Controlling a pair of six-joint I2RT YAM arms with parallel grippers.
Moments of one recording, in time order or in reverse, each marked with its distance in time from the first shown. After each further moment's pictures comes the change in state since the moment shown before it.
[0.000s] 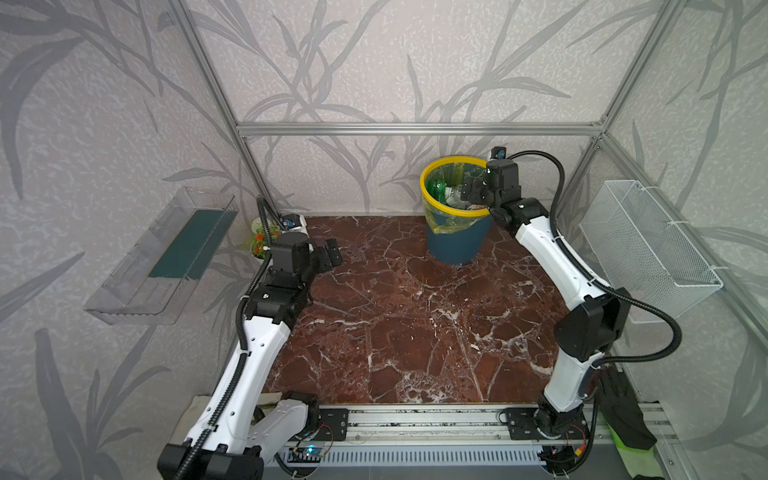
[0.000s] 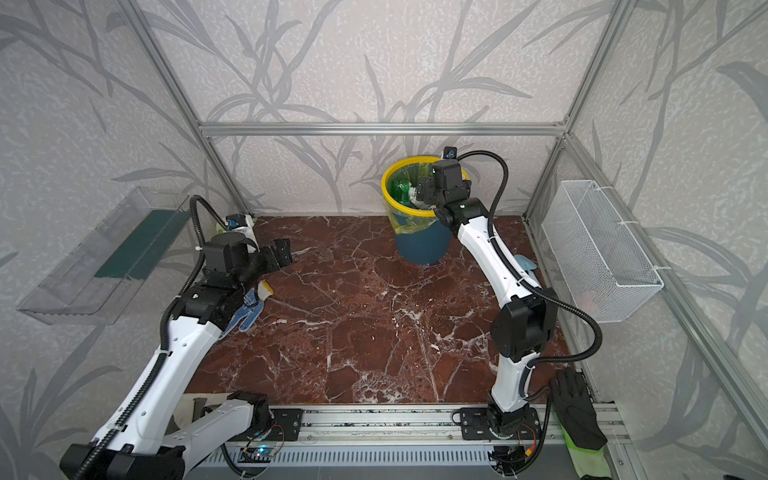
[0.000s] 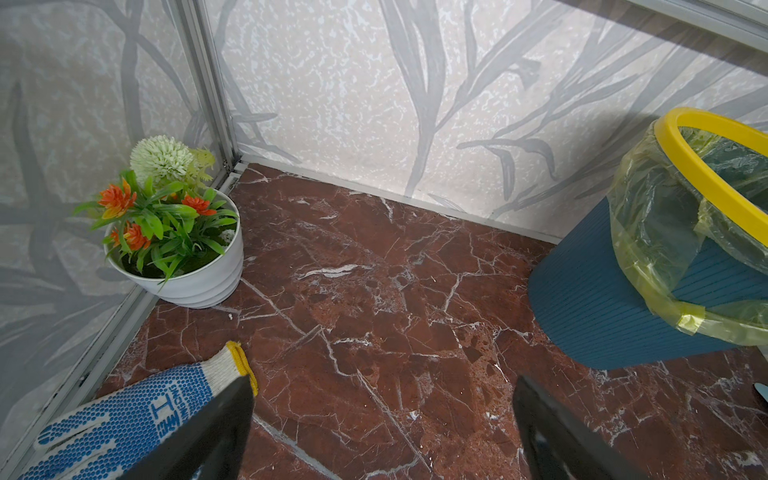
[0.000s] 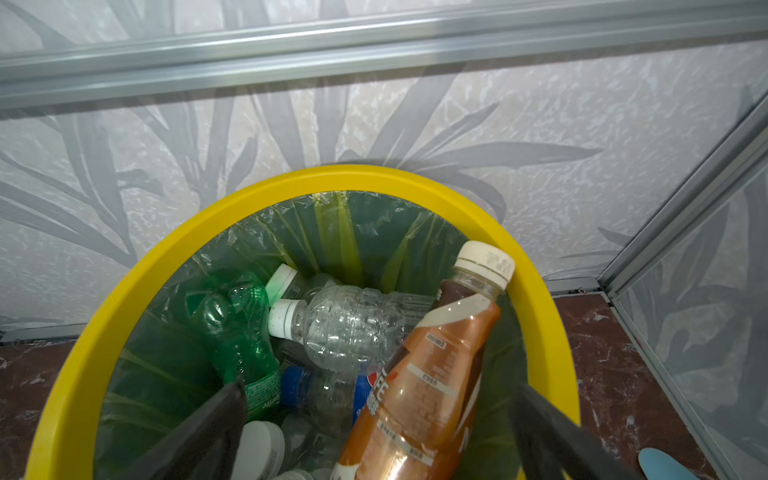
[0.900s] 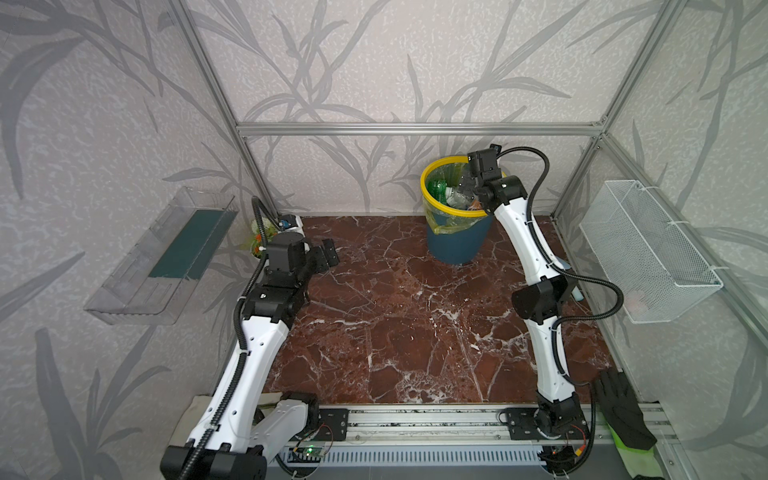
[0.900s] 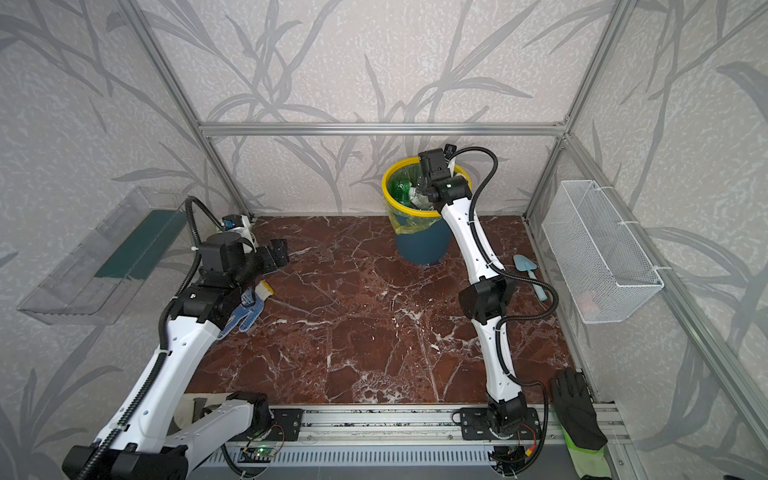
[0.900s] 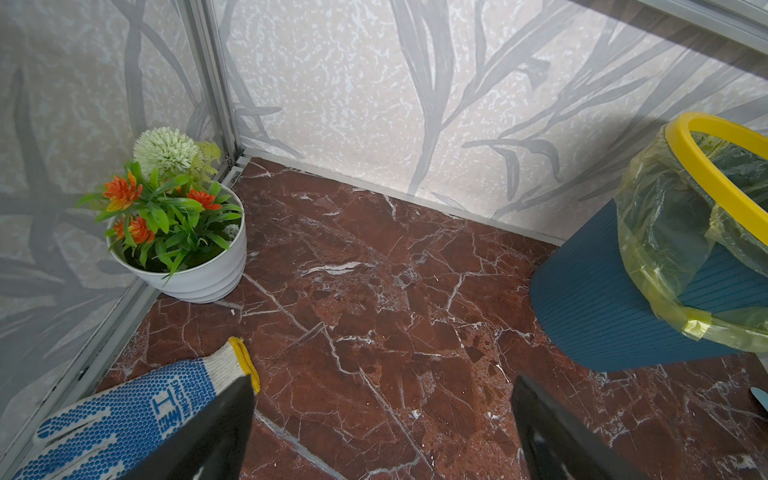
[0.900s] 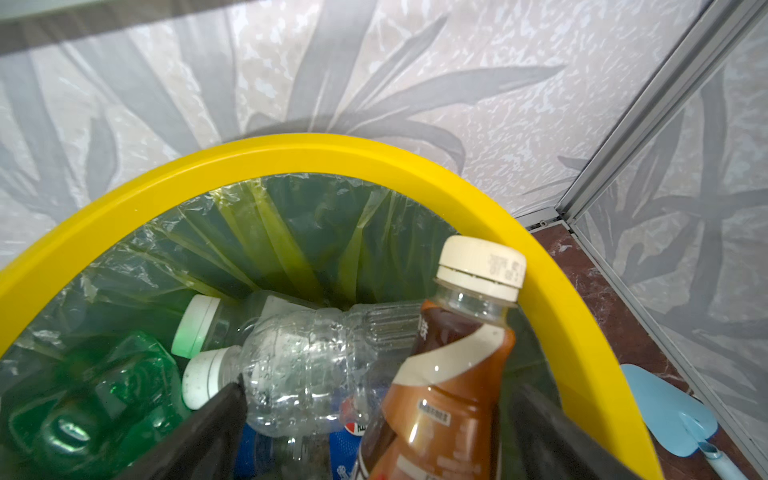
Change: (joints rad) left arm 0.040 0.000 -0.005 -0.002 0.034 -0.005; right arm -0.004 0.444 0.738 -0.513 0.132 0.235
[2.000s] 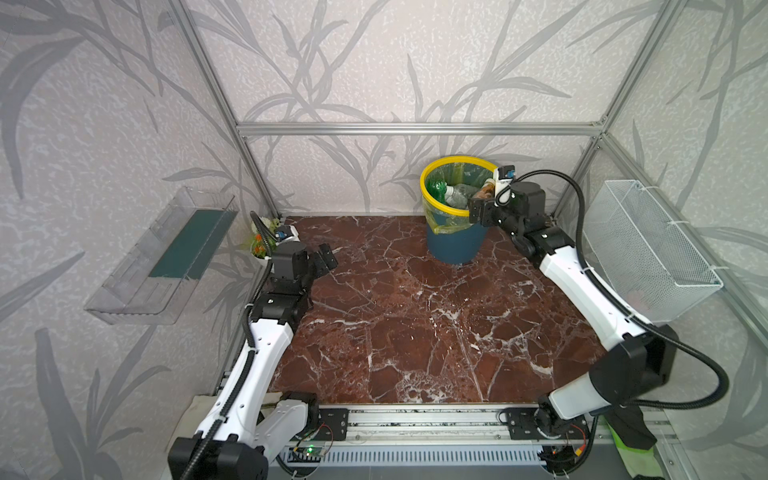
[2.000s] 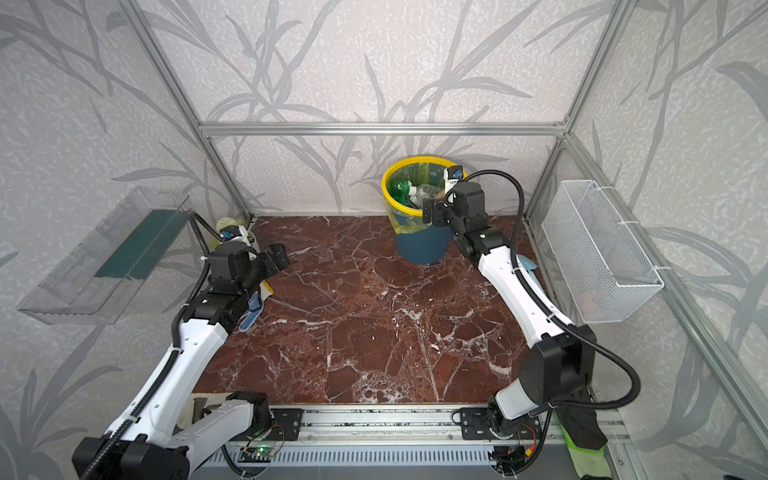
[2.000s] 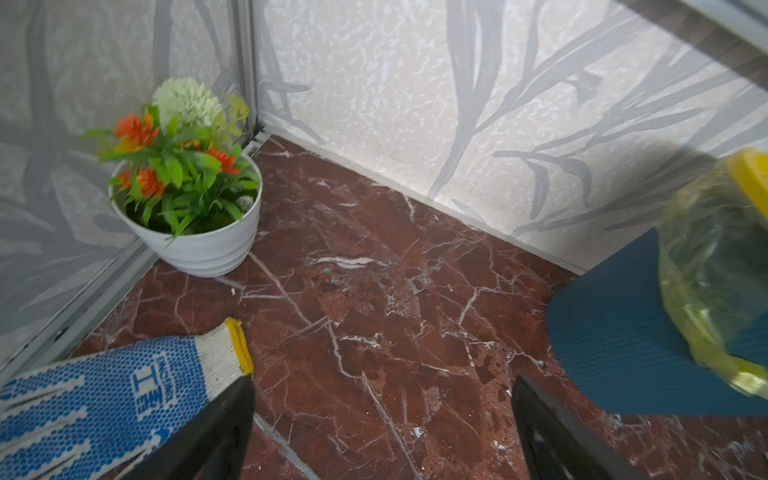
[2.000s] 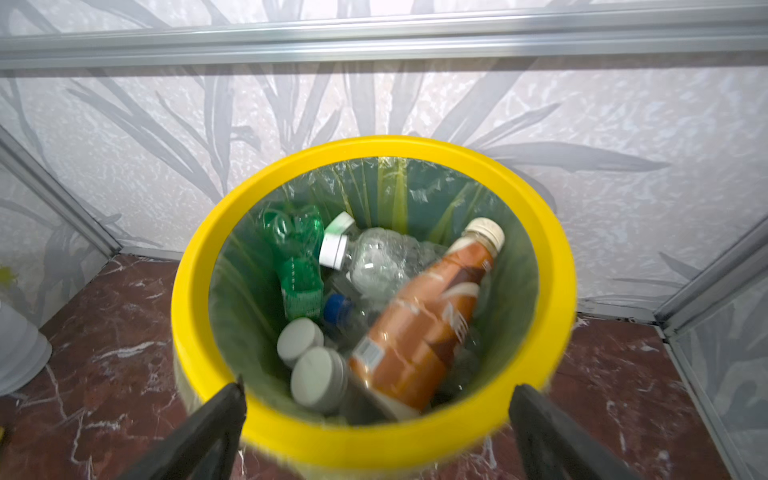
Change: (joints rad) left arm 0.021 -0.011 -0.225 0.197 -0.090 -0.148; right arm -0.032 -0.925 -1.425 0.888 -0.375 -0.393
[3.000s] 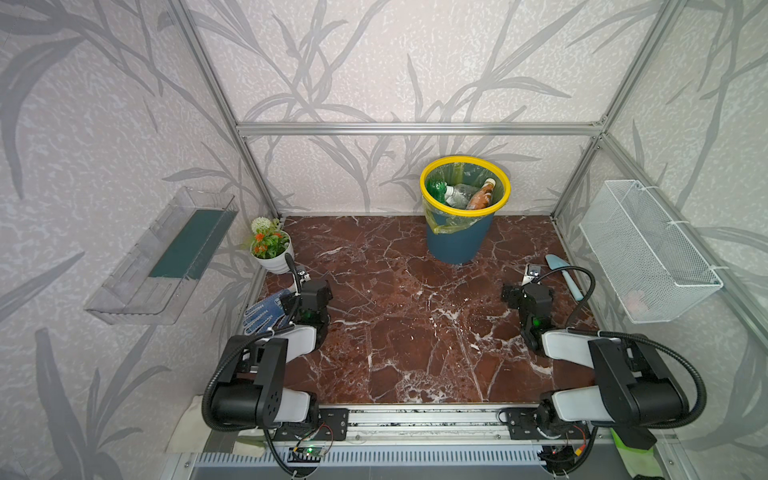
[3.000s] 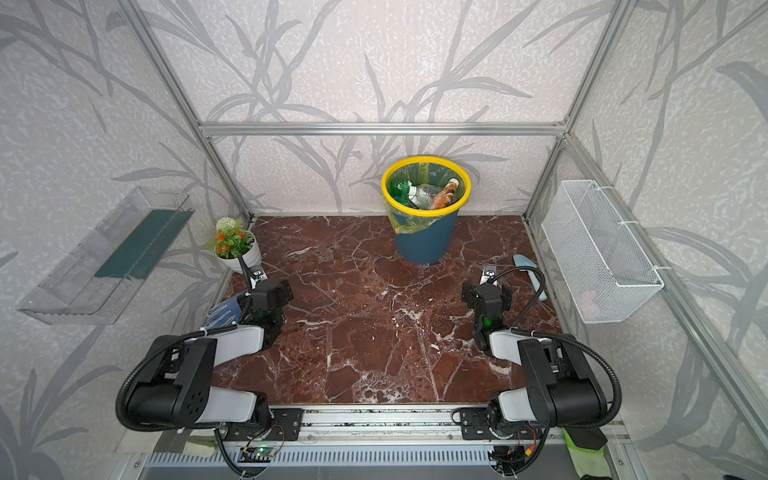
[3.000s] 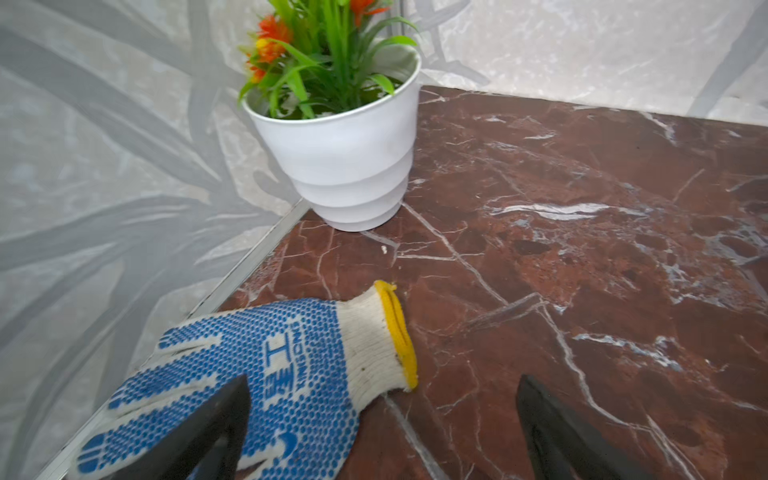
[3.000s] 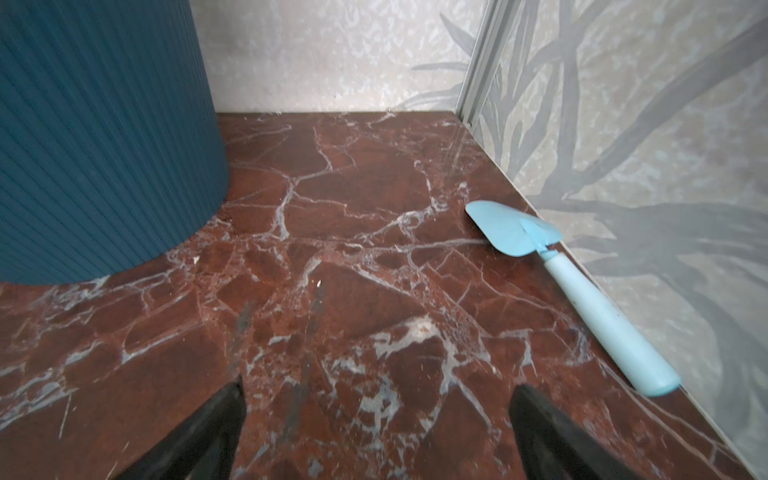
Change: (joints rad) left arm 0.003 0.437 -0.454 0.875 -0.369 0.327; right arm -0.193 0.038 -0.978 0.893 0.254 -0.034
